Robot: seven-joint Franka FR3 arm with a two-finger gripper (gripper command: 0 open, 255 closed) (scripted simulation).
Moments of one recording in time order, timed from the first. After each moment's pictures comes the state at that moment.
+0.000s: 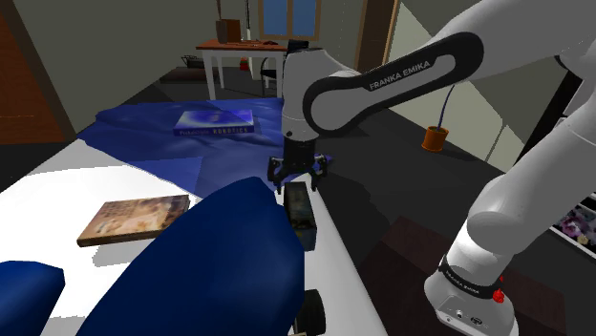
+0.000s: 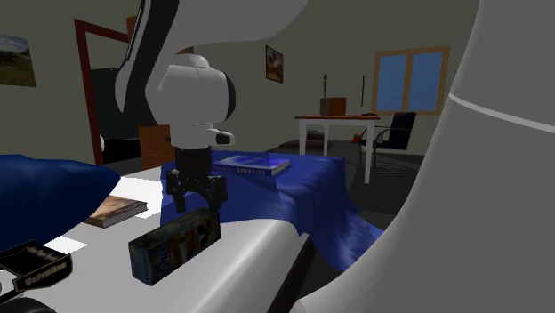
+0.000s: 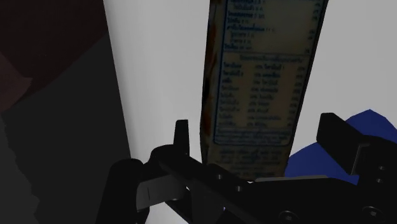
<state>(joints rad) -0.08 -0.28 0.54 -2.31 0.17 2.09 0.97</state>
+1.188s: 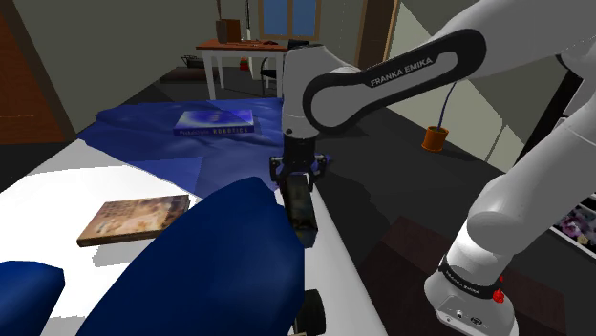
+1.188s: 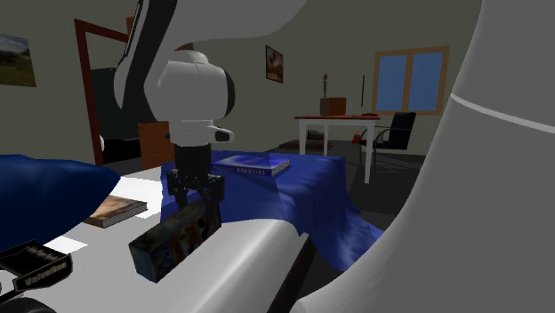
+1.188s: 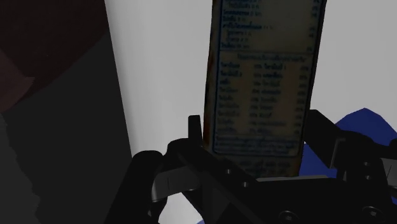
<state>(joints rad) -0.08 -0.29 0.54 -2.30 0.17 2.07 0.98</state>
